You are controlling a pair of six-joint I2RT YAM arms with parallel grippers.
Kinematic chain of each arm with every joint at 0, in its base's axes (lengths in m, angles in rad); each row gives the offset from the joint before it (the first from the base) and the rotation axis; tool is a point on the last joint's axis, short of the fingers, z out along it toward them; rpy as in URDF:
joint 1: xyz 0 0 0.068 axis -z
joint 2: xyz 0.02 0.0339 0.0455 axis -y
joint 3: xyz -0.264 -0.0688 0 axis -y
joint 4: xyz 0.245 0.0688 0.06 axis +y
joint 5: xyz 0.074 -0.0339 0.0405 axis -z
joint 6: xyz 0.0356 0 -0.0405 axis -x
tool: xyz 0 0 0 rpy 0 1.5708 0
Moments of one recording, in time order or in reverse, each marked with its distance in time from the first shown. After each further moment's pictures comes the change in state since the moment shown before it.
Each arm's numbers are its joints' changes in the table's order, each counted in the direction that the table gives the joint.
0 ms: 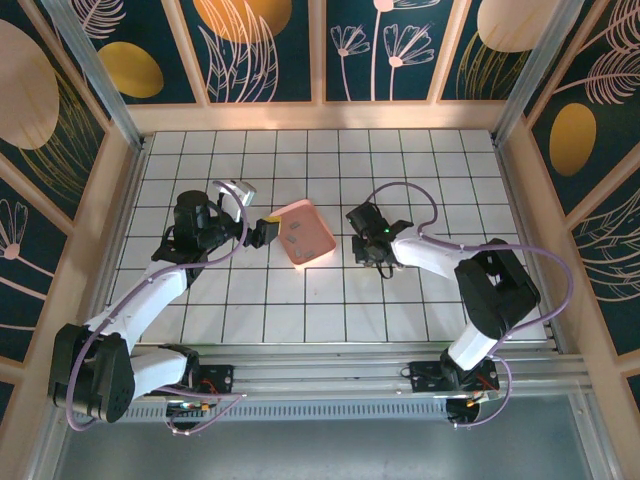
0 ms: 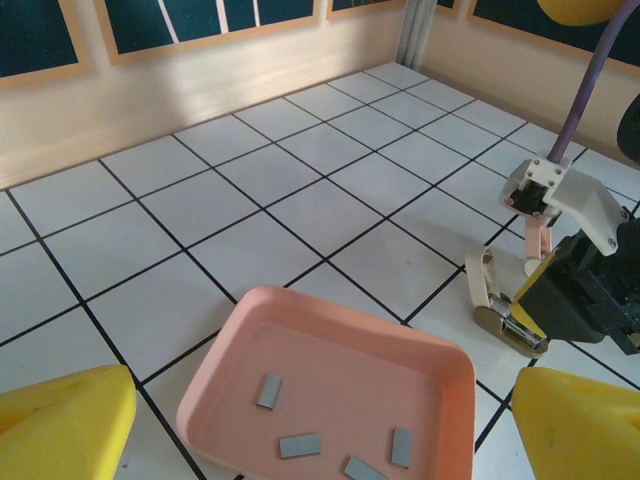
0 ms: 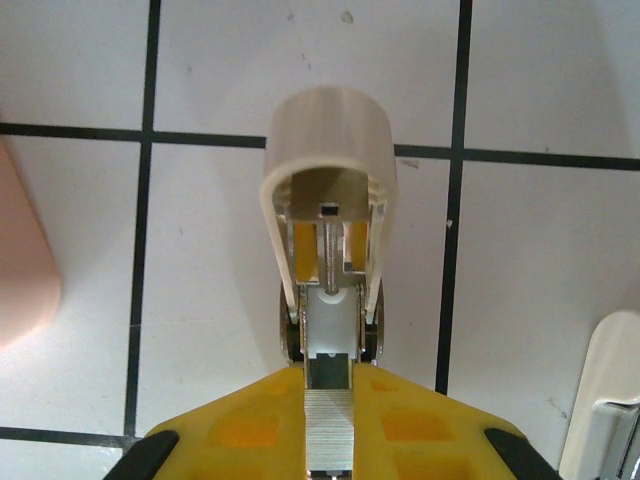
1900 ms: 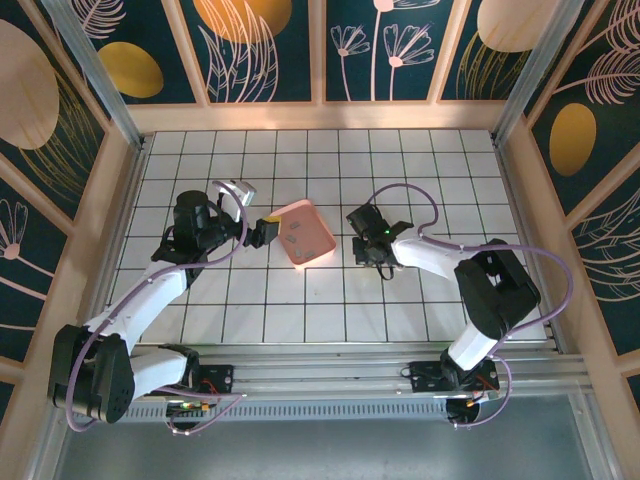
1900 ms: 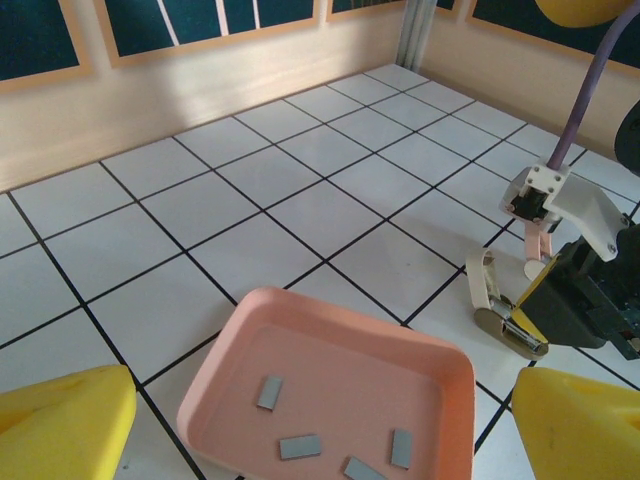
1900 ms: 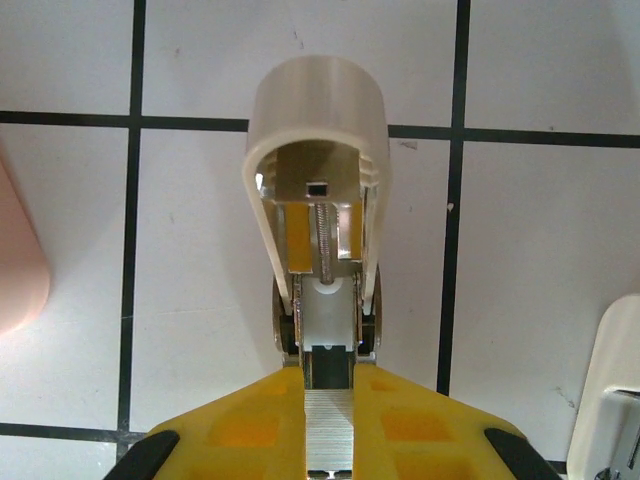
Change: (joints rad) left arm 0.000 0.004 0.000 0.000 0.000 0.000; right arm 0.000 -0.003 -0.019 -0.004 -0.008 -0.019
